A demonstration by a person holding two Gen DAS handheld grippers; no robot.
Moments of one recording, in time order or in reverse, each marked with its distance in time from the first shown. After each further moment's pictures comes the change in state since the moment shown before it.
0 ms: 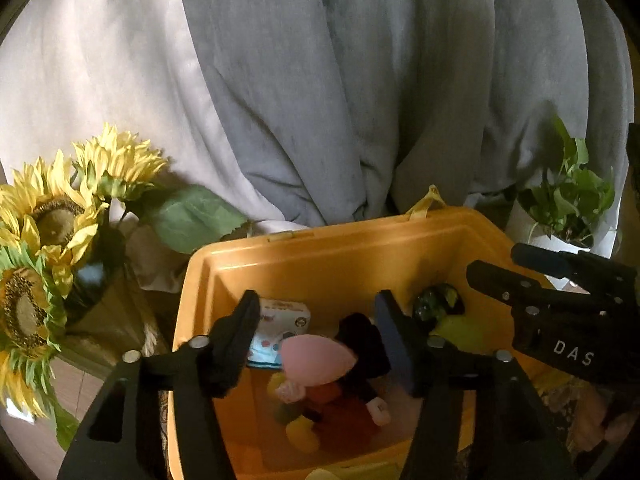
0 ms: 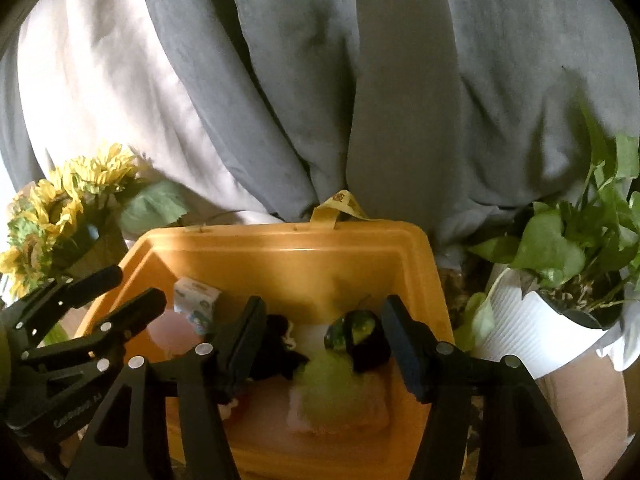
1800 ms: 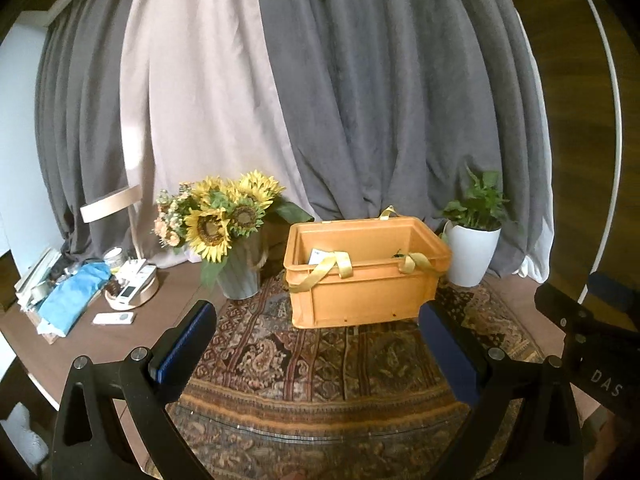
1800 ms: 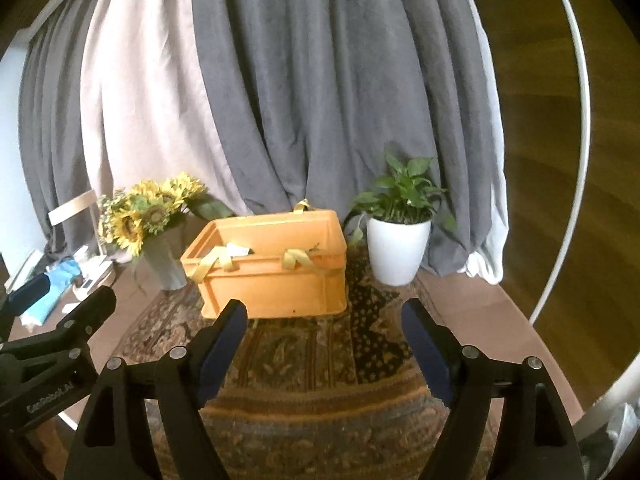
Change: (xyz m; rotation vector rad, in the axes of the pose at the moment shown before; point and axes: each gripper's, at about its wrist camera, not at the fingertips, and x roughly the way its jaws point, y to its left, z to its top) left arm -0.328 -0.052 -0.142 -0.070 -0.214 0.182; right arm -0.334 0.036 -0.175 0.059 -0.225 -0.170
